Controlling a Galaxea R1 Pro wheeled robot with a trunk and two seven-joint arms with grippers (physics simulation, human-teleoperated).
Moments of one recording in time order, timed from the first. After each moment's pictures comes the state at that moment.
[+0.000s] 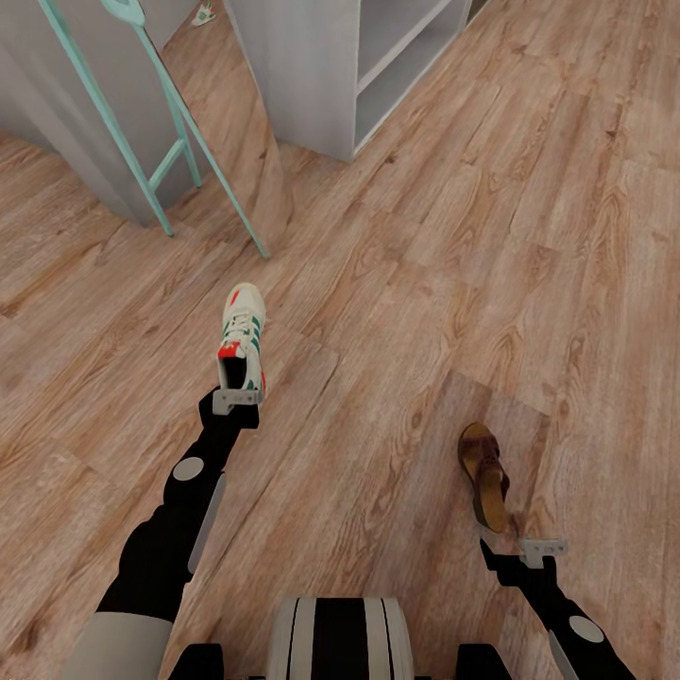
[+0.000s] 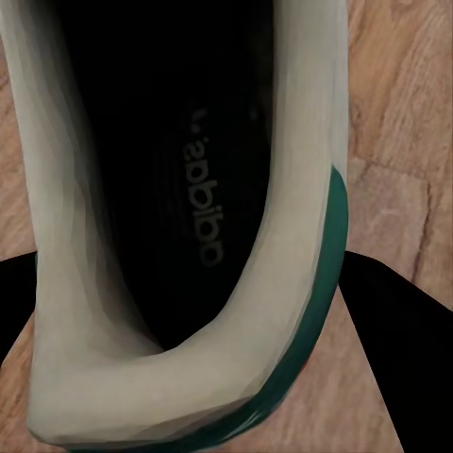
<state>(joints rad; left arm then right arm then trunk) -0.55 -0.07 -0.04 -1.35 -0.10 0.19 0.03 -0.34 -0.16 -0.21 -0.70 0.04 -0.20 0.19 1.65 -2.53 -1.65</state>
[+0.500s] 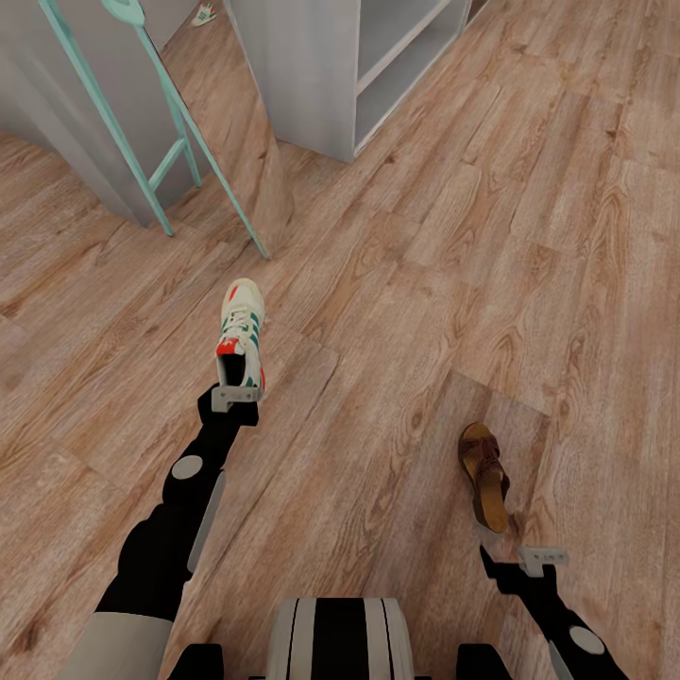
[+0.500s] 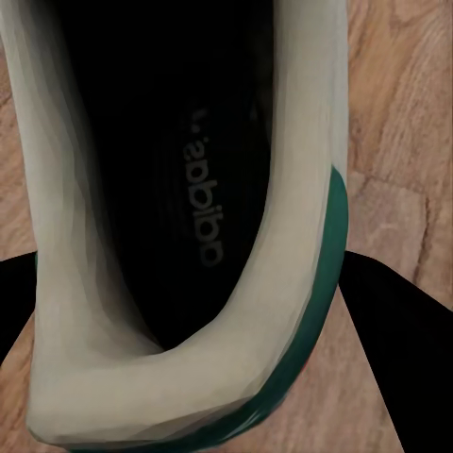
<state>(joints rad) -0.55 -0.07 -0.04 -1.37 -0.10 0.19 0.03 -0.34 -0.16 -0.20 -0.64 0.04 -0.26 0.19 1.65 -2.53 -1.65</state>
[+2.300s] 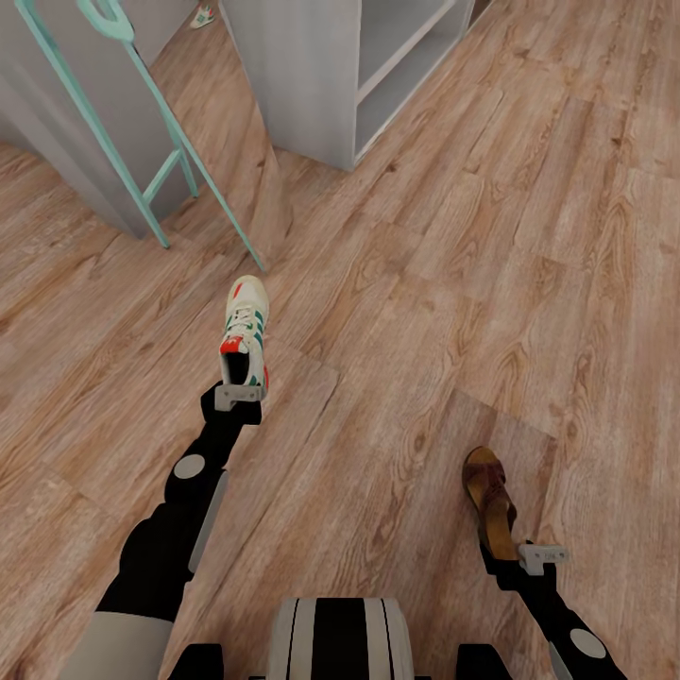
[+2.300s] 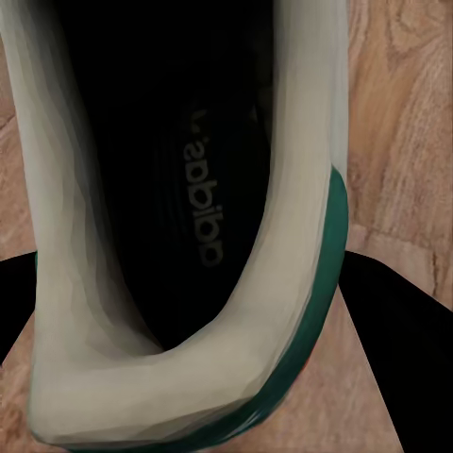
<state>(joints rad) -0.55 -0.07 -0.06 -1.37 -0.10 0.19 0.03 -0.34 -0.16 -0.20 -0.64 0.04 -0.32 0.19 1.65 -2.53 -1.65</state>
